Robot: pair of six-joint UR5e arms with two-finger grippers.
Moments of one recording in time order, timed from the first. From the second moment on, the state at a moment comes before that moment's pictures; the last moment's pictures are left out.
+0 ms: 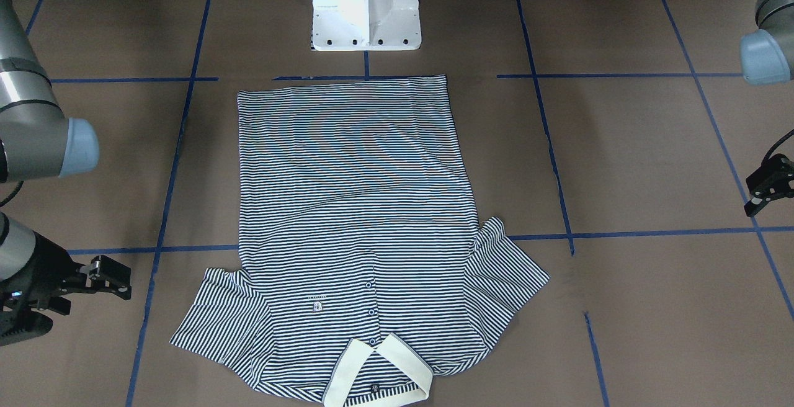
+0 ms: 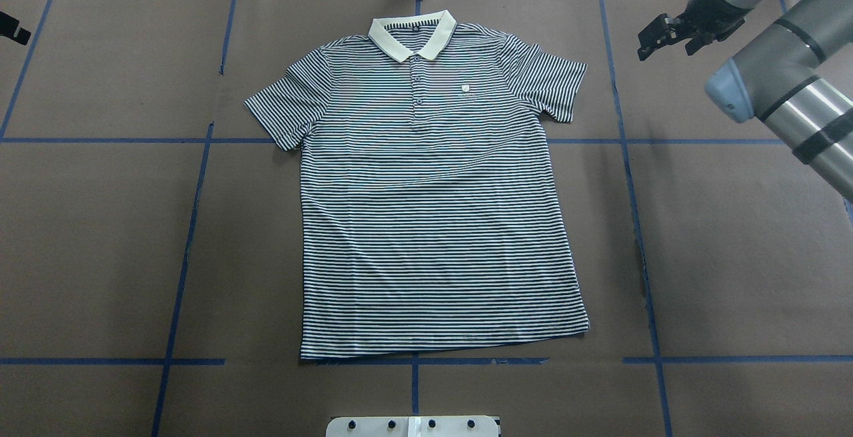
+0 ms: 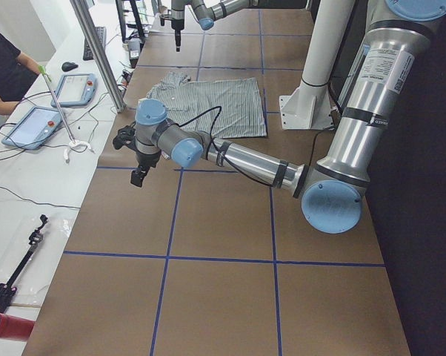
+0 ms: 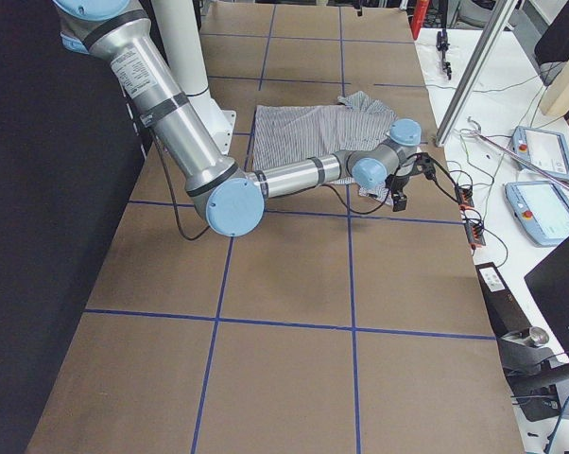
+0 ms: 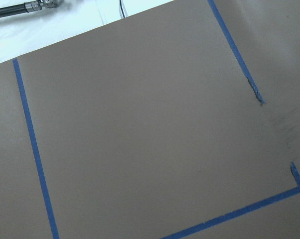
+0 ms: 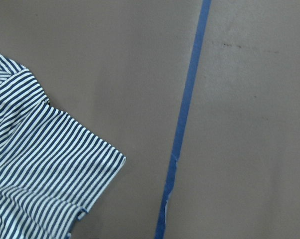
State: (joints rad) left arm -1.32 -1.87 -1.57 -1.91 -2.21 -0.29; right arm 1.09 -0.95 1.14 -1.09 2.20 0.60
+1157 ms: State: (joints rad) left arm -1.32 -1.90 -1.57 -1.94 -2.20 -0.41; right arm 0.96 -0.79 0.88 -0.96 2.00 0.69
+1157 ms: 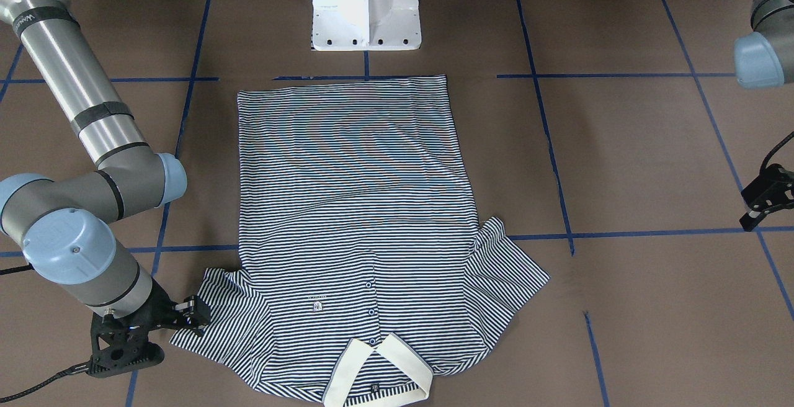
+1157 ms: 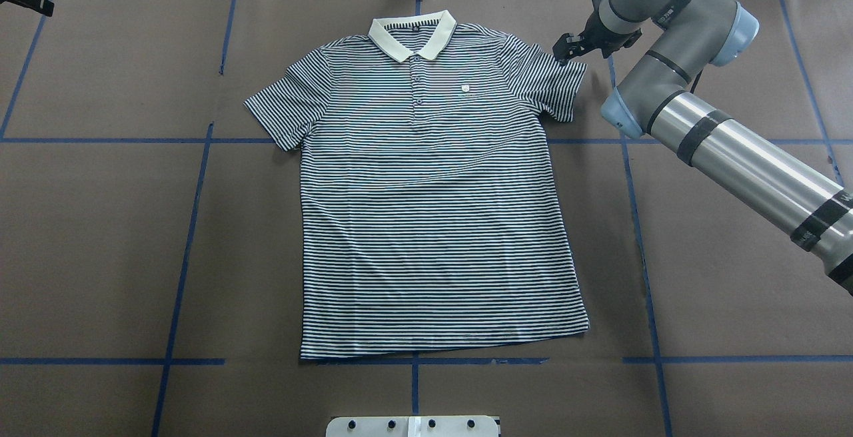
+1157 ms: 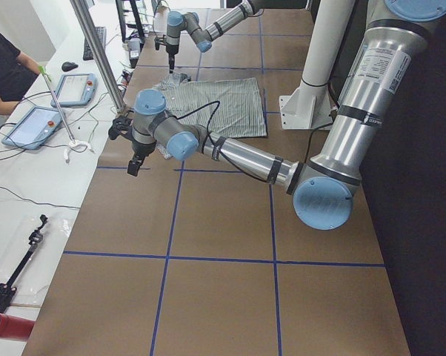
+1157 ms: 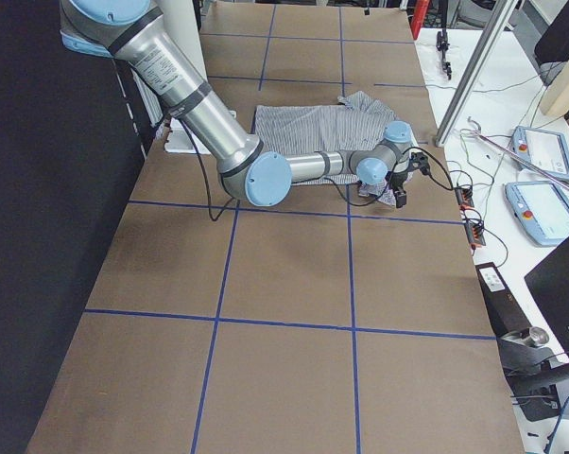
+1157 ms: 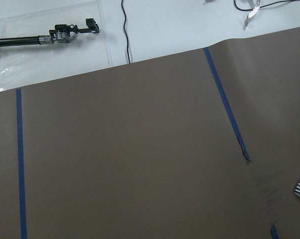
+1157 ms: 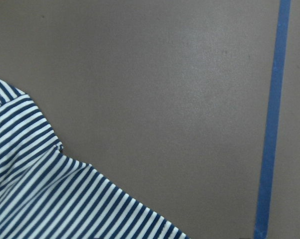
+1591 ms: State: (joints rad) left arm -1.32 -1.91 -1.57 -1.94 -2.20 -0.42; right arm 0.96 -0.79 0.87 -0.96 2.00 0.69
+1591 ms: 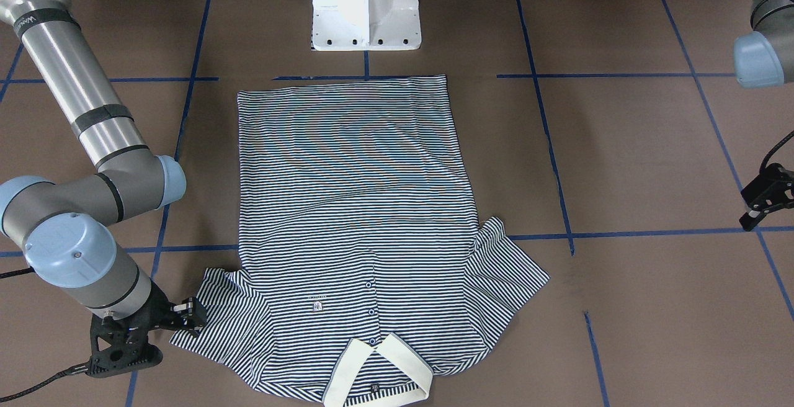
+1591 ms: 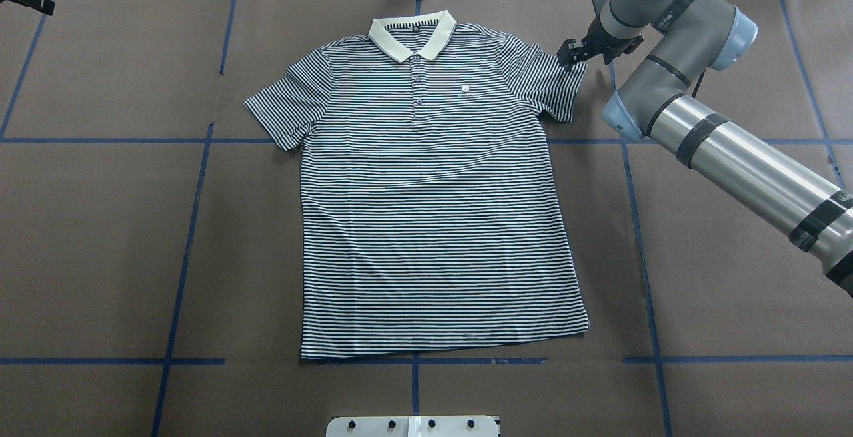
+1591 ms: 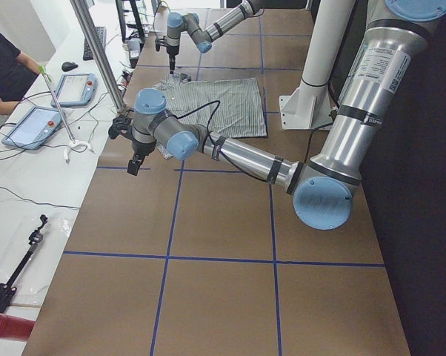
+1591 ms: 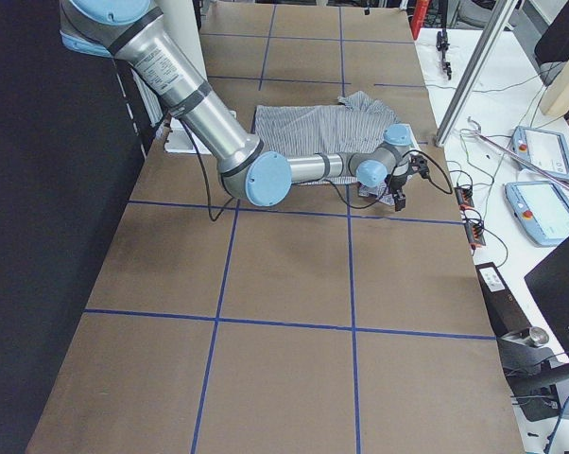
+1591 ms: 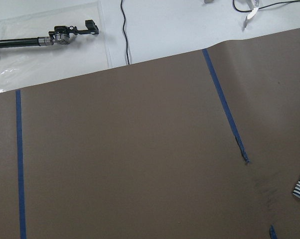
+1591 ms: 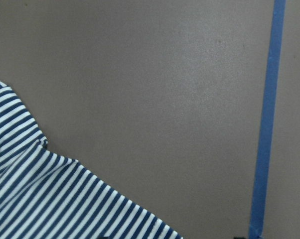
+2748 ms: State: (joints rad) left arm -1.32 -1.91 -1.57 -1.94 -2.20 -0.42; right arm 0.95 -0.76 0.84 -0.96 2.01 0.68
